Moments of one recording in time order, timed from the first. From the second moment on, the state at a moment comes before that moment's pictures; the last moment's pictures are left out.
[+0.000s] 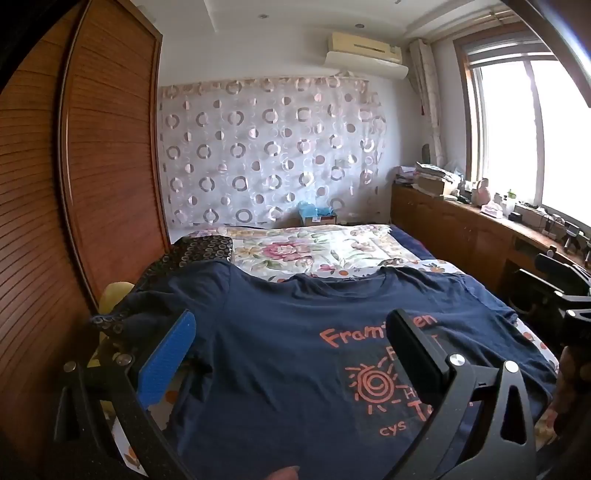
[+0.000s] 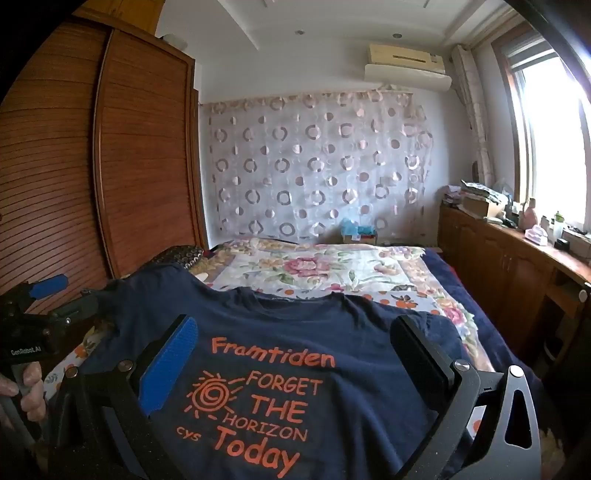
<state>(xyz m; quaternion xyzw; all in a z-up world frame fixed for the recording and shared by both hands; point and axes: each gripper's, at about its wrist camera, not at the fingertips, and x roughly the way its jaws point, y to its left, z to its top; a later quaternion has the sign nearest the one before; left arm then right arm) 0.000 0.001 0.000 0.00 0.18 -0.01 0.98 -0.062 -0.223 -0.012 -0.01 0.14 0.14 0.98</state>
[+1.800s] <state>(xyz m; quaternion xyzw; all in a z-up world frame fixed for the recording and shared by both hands) -0.004 0.001 0.000 0.01 0.19 0.00 0.98 -0.068 -0.222 -0.012 -0.01 0.14 0.14 0.98</state>
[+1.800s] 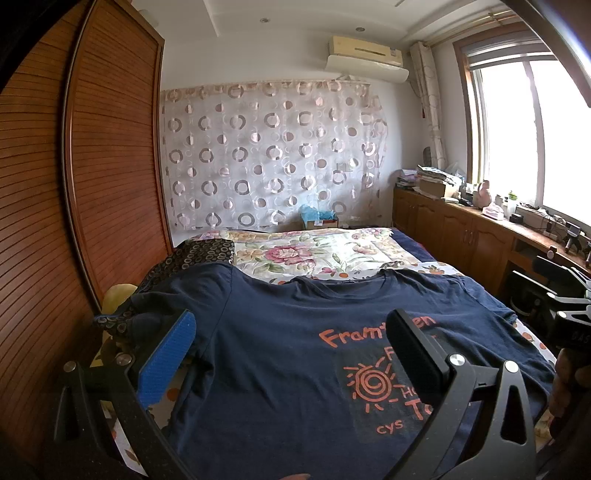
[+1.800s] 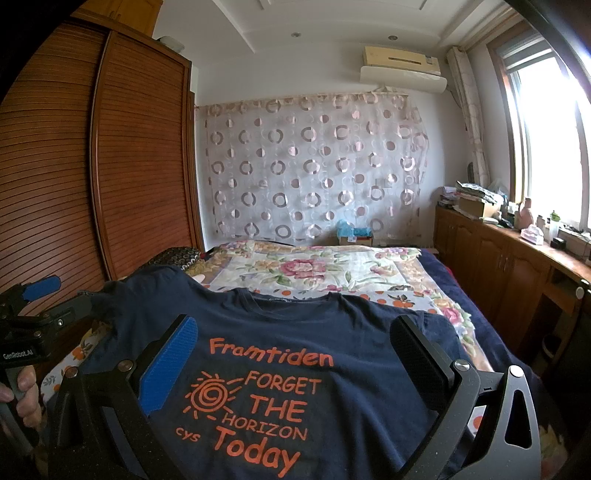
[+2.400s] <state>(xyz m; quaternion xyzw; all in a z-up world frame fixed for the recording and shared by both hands) -0.005 0.001 0.003 0.01 0.19 0.00 0.98 -0.069 -0.222 -0.012 -0.01 0.13 0.13 0.98</state>
